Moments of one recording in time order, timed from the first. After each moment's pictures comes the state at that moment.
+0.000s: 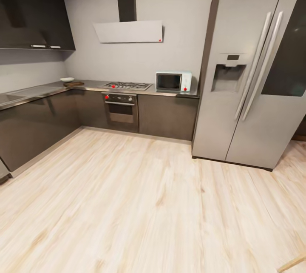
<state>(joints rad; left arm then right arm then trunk) 0.00 0.01 0.08 -0.40 0.03 -0.10 -0.01 0.00 -0.02 0.01 -0.49 0.01 -0.42 -0.10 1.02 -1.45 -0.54</state>
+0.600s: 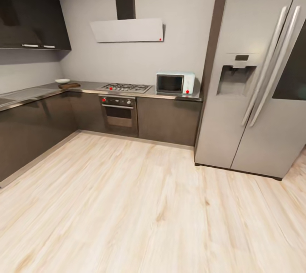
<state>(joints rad) 0.00 0.01 0.08 -0.40 0.03 -0.10 -0.01 0.00 -0.02 0.01 -0.49 0.01 -0.43 -0.10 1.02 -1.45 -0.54</state>
